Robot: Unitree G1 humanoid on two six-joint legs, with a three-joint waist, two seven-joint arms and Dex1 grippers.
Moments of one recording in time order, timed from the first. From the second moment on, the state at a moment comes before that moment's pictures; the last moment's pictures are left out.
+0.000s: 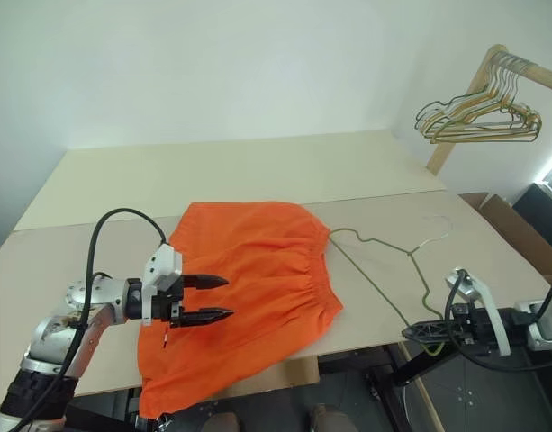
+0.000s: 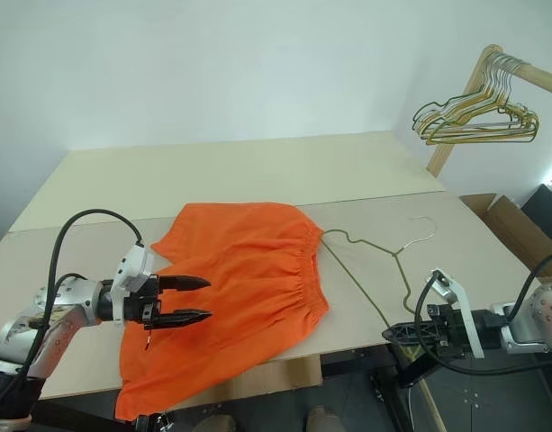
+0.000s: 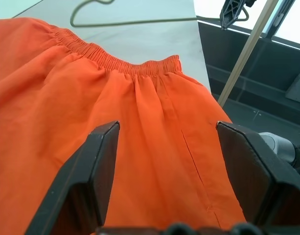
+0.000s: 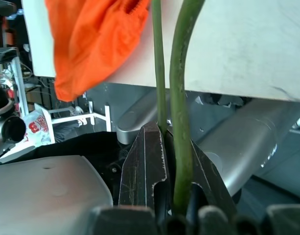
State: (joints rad) left arm -0.12 0.78 0.02 -0.20 -0.55 0.42 -1.24; right arm -0.22 -1.08 -0.06 0.11 1.00 1.59 0.98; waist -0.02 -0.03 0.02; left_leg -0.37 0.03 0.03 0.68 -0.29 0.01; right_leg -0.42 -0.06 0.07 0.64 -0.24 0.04
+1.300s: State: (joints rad) left arm -0.14 0.75 -0.05 -0.21 -0.51 0.41 -1.20; right arm -0.61 -0.90 0.37 0.50 0.75 1.47 1.36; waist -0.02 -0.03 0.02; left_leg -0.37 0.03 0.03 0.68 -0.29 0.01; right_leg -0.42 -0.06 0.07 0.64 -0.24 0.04
